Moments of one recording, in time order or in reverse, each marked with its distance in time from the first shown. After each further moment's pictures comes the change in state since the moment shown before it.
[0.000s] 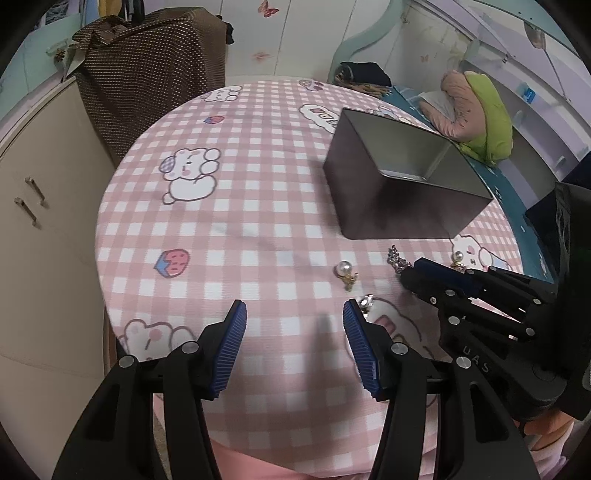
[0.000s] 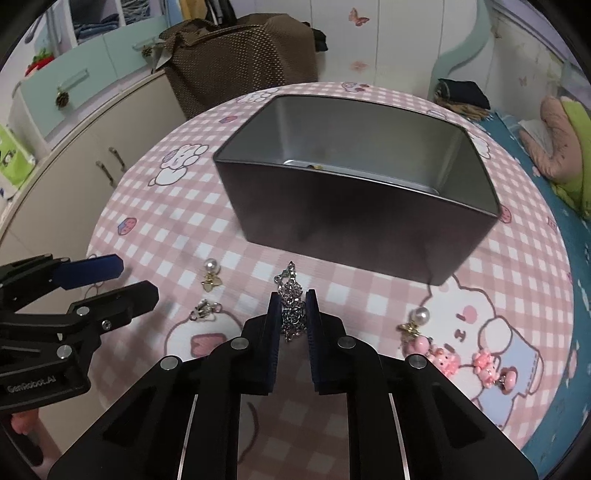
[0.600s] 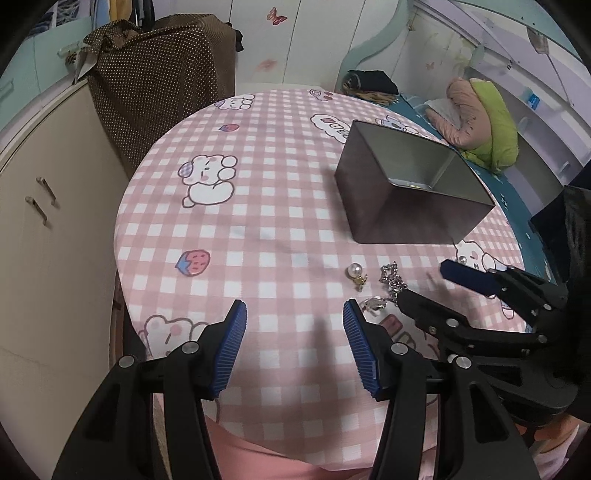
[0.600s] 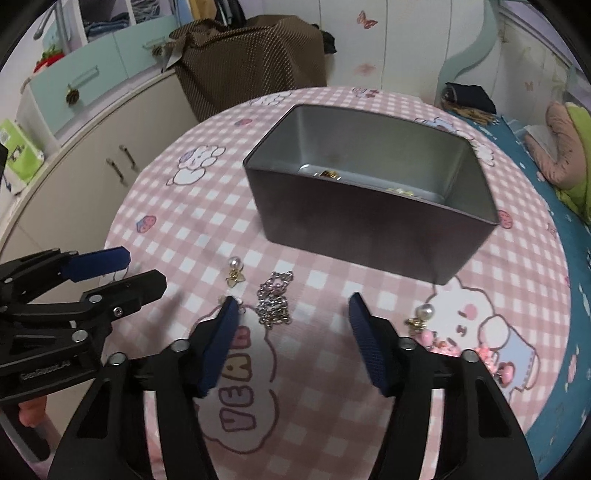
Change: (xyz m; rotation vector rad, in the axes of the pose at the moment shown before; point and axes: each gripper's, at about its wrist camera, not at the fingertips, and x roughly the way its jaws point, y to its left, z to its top) left arm -0.013 0.008 -0.005 -0.017 -0.032 0.035; right arm -0.008 0.015 0.001 -0.037 0.009 0.022
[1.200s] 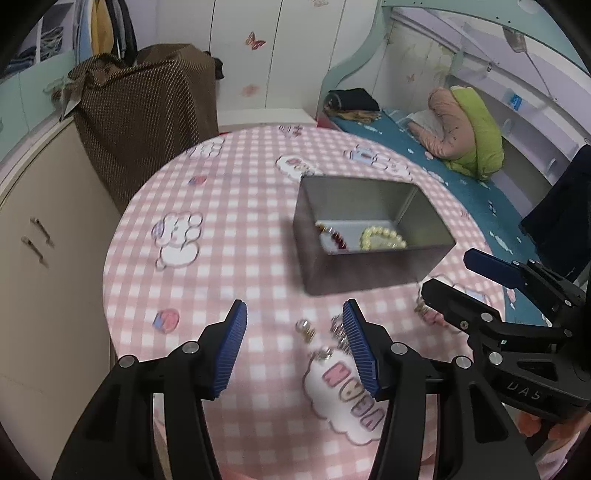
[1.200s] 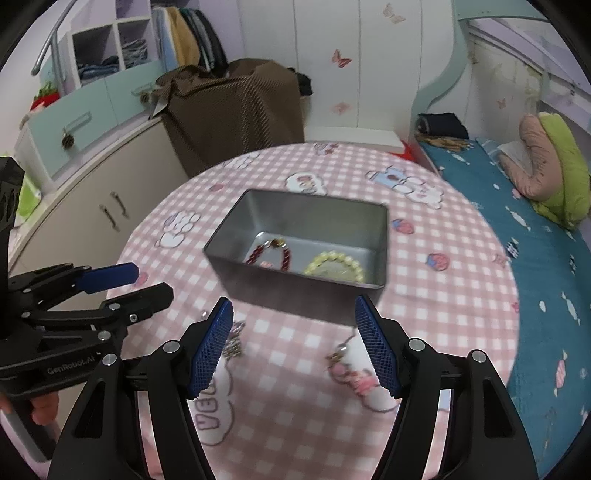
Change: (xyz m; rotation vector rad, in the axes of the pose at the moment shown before) left arm -0.017 -0.037 0.030 0.057 -0.077 -0.013; right arm -0.064 -0.037 0.015 0.042 -0.162 -0.048
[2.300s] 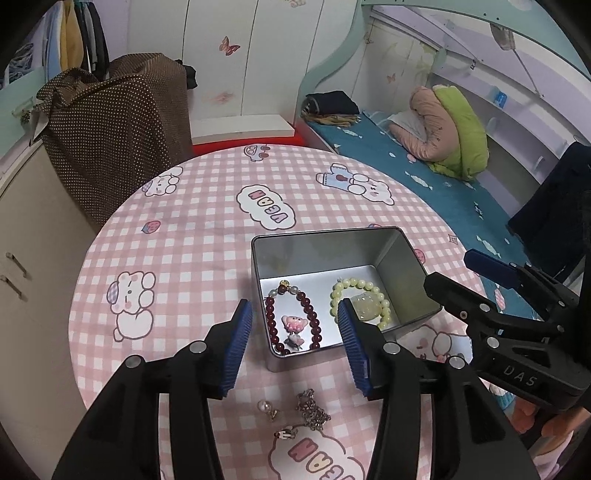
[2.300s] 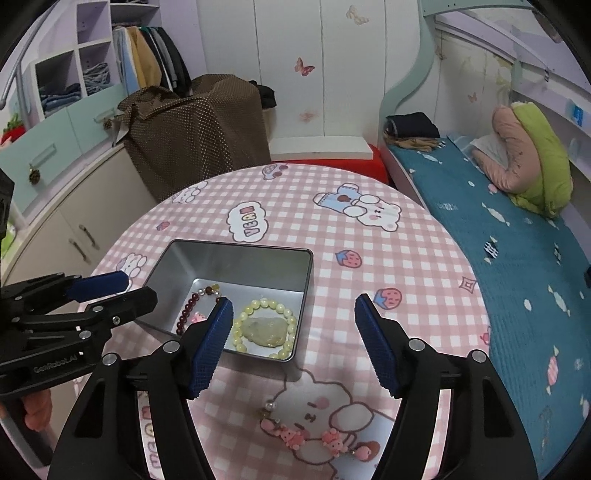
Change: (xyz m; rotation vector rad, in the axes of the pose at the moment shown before) left arm 0.032 -0.029 0.060 0.052 -0.018 -0.067; right arm 0.011 -0.062 0.039 0.085 -0.051 -0.084
